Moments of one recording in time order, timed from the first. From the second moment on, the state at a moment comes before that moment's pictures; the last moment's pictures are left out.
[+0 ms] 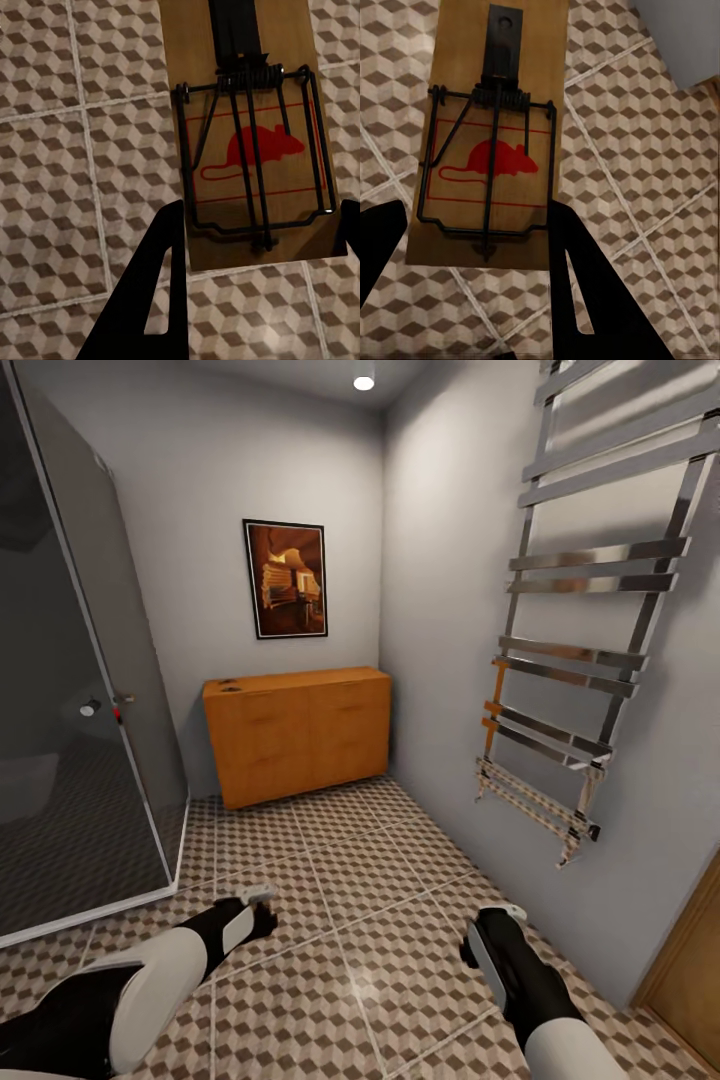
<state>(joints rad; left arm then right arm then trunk) -0.92 -0.04 0.13 0.00 0.08 0.28 0.21 -0.54 0.08 -0.03 -0.82 0.00 0.88 -0.36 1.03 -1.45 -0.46</state>
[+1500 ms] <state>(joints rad) -0.90 -0.04 0.13 0.00 0.08 0.29 0.20 -0.54 0.08 -0.09 -0.79 0.00 0.82 -0.35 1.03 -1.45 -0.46</state>
